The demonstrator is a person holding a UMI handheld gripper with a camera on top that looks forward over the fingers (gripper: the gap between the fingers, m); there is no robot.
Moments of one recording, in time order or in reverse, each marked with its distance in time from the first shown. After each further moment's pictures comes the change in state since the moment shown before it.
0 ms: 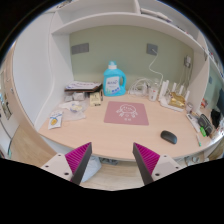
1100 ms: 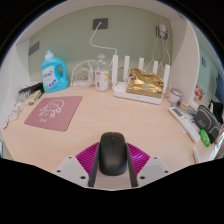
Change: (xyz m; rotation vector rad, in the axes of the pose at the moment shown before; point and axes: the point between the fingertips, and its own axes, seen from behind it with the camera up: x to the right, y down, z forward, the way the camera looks) arm 0.344 0.027 0.227 0.042 0.108 0.050
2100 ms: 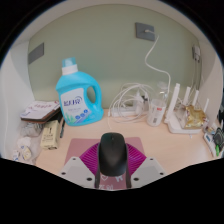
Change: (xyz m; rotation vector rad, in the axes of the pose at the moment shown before) arm -0.237 -0.170 0.079 0.045 -0.012 0.060
